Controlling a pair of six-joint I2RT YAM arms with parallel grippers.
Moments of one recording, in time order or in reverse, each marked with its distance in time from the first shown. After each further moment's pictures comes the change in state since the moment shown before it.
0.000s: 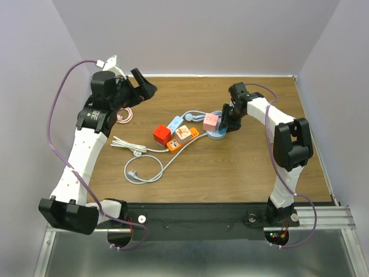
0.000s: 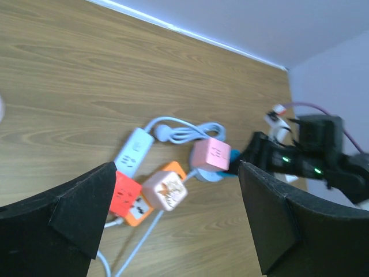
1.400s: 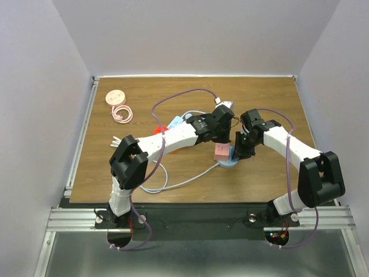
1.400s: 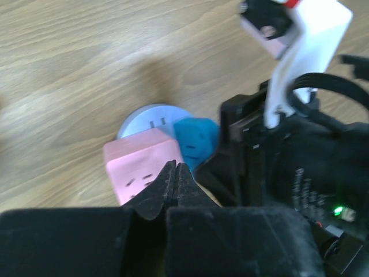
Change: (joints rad) left arm -0.808 0.690 0.239 0.022 -0.254 -0.114; right arm 0.037 -0.470 -0.550 -0.005 -0.012 -0.066
